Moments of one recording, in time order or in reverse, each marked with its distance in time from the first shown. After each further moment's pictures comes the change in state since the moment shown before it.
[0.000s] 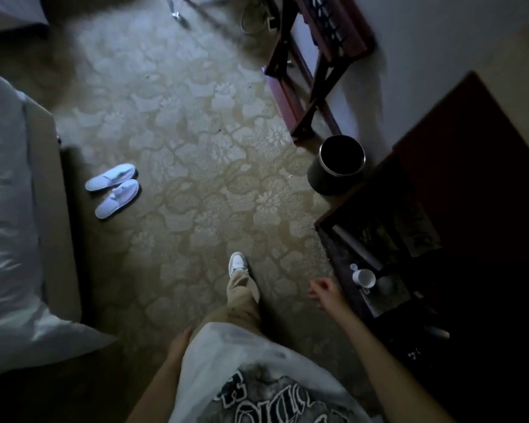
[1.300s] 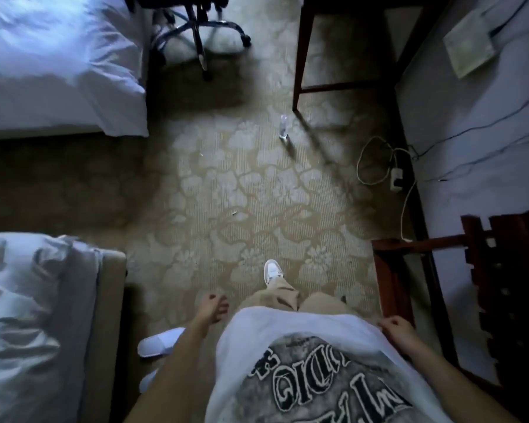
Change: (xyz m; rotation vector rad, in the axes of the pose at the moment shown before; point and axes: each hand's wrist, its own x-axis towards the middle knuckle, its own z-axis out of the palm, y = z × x) left_hand 0.270 0.995 -0.423 -0.288 0.076 0.023; right_hand 0.520 -0.945 0.115 -0.450 0.011 0.154
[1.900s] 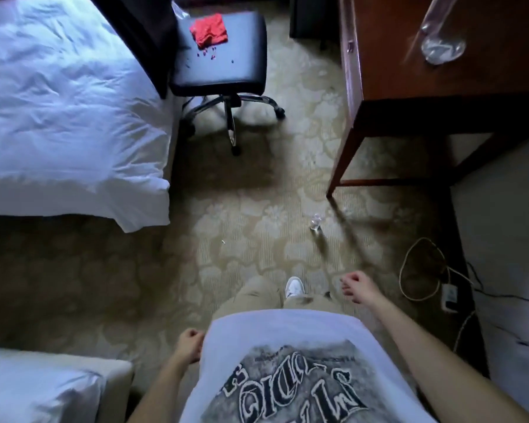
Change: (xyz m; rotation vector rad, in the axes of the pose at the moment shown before) left_hand 0.156 0.410 -0.130 0.066 0.188 -0.072; right_hand 0.180 -0.622 -0.030 0.098 -0.156 -0.260
